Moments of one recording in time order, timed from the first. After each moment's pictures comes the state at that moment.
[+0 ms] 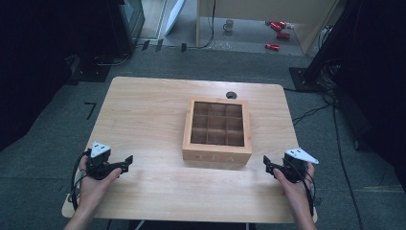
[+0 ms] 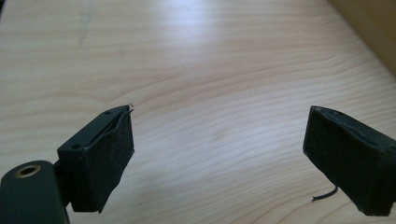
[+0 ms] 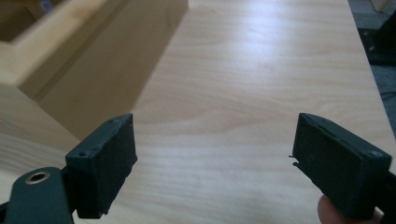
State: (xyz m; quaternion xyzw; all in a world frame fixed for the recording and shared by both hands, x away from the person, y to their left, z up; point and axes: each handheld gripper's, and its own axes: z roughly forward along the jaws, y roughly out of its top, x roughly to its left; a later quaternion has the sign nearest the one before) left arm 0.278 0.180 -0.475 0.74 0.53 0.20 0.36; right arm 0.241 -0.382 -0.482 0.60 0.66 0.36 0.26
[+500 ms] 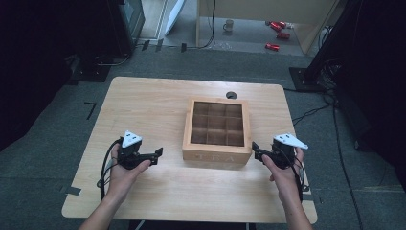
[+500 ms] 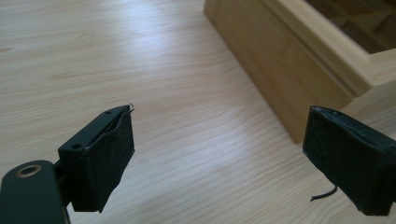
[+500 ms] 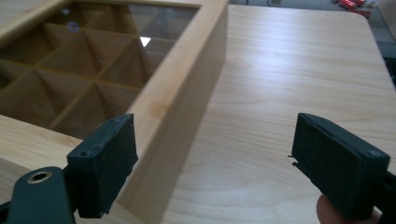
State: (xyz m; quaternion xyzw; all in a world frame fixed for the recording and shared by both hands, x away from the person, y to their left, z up) left arm 0.295 0.096 -0.456 0.76 0.47 0.16 0.41; right arm 0.271 -0.345 -0.448 0.58 0.66 0.40 0.27
